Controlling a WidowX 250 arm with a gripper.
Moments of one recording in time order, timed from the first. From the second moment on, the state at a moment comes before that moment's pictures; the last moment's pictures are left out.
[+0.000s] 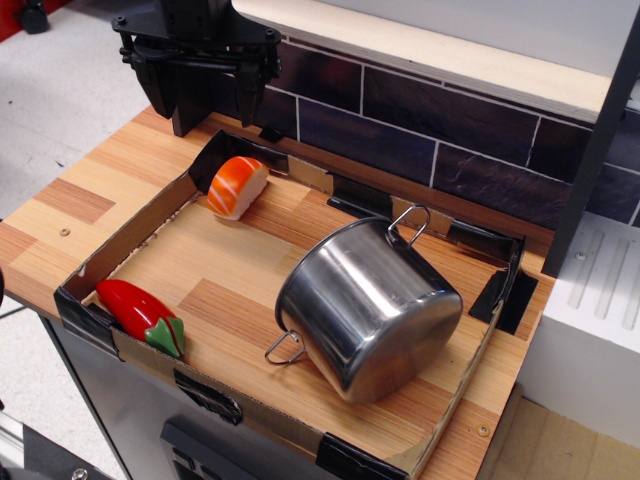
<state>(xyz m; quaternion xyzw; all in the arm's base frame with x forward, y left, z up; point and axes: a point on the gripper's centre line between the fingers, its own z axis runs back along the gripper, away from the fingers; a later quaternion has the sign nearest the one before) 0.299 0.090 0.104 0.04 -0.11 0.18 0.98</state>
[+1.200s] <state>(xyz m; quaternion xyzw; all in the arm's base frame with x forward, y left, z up) 0.281 0.013 0.131 -0.18 0.01 -0.04 0.98</state>
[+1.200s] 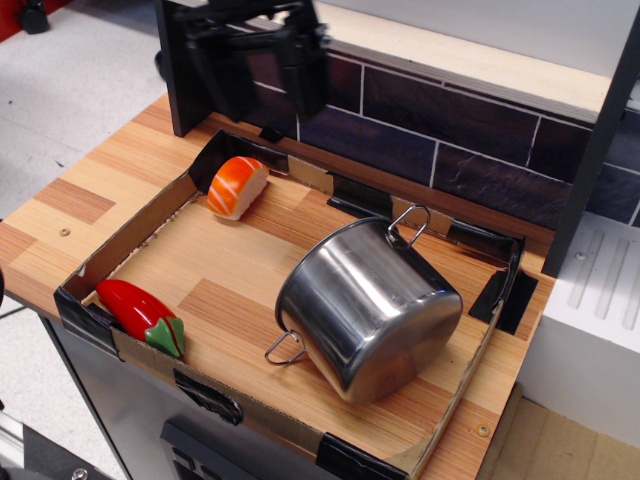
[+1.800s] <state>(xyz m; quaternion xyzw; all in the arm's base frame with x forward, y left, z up) 0.259 -0.036 0.083 -0.18 0.01 -0.10 0.98</state>
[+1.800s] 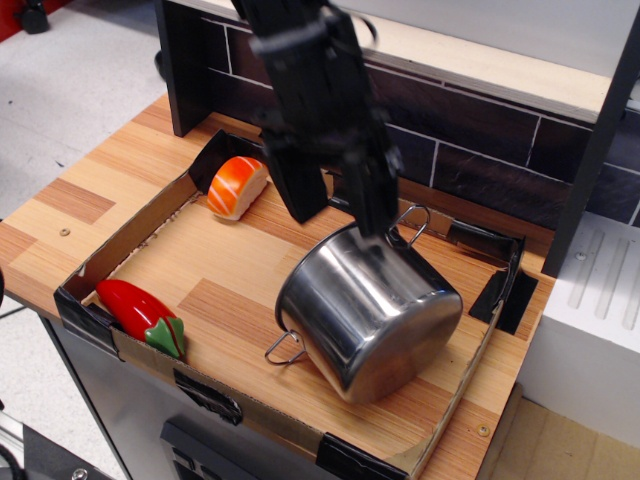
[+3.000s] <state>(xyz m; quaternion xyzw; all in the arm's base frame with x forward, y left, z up) 0.269 -0.051 0.059 -0.20 0.02 -0.05 0.98</state>
